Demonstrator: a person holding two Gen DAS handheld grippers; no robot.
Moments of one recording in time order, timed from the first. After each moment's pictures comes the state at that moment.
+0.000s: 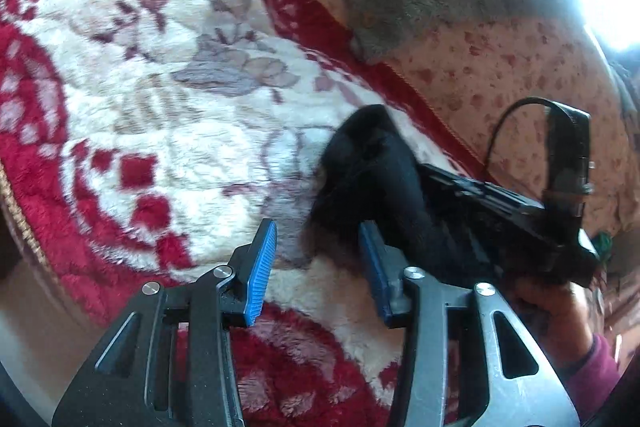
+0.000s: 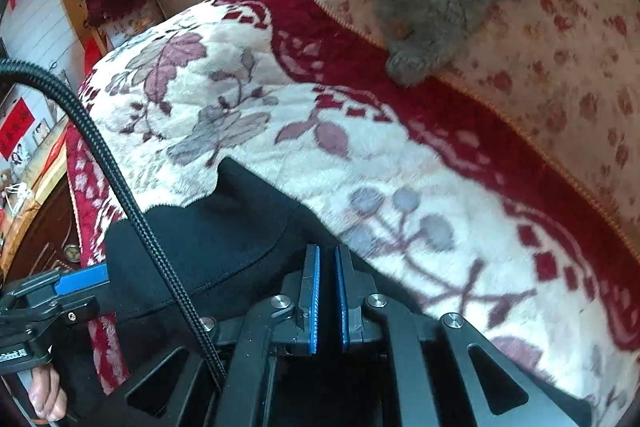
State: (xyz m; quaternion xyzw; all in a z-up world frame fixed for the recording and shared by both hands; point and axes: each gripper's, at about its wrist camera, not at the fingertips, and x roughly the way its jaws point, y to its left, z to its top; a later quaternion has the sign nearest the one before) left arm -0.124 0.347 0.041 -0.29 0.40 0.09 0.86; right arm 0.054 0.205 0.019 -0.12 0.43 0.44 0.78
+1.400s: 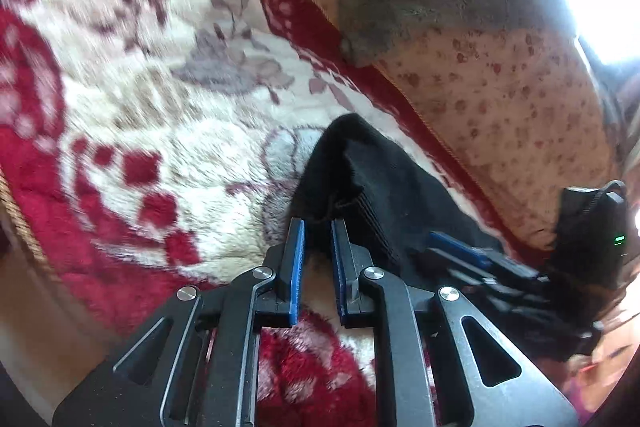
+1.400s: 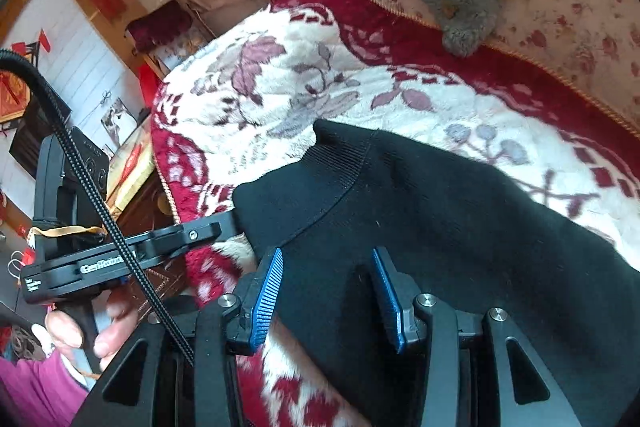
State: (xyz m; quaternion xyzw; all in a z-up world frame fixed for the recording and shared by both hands) left arm -0.137 0.356 0.052 -0.30 0.40 0.08 0.87; right arm -0.014 0.168 0.038 -0.02 0.46 0.51 0.73
